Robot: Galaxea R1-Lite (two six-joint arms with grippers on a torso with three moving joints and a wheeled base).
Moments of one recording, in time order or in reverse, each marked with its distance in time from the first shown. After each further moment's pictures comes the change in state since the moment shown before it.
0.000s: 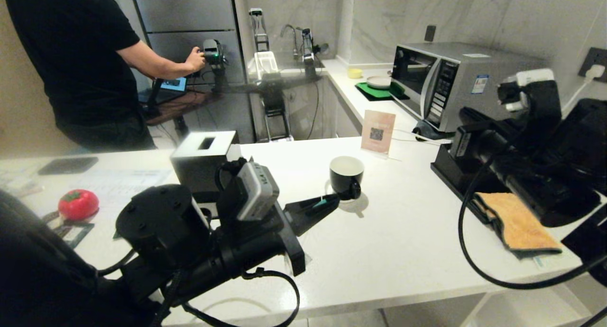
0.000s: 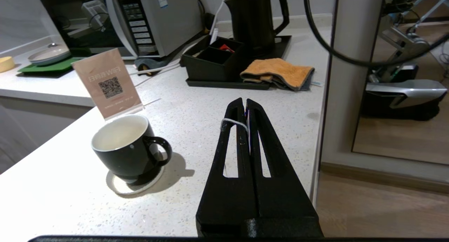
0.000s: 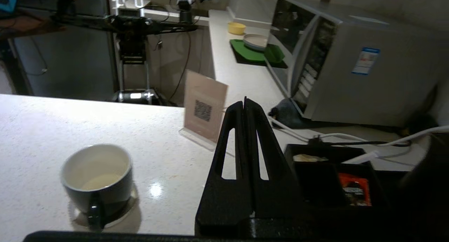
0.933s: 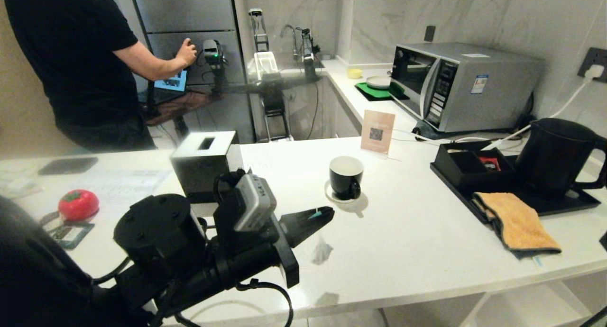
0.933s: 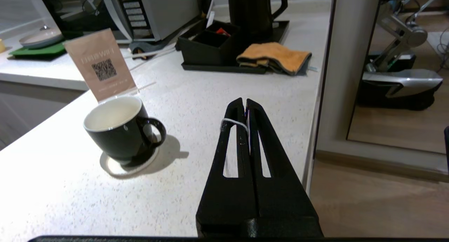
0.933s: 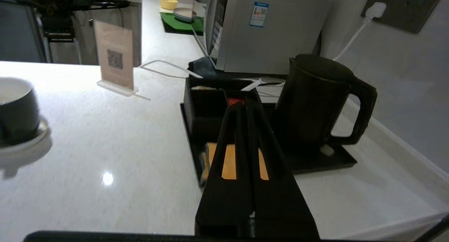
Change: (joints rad) left arm 0.003 -0.002 0.054 0.001 0.002 0.001; right arm -0.335 -0.541 0.587 -0.012 0.156 0.002
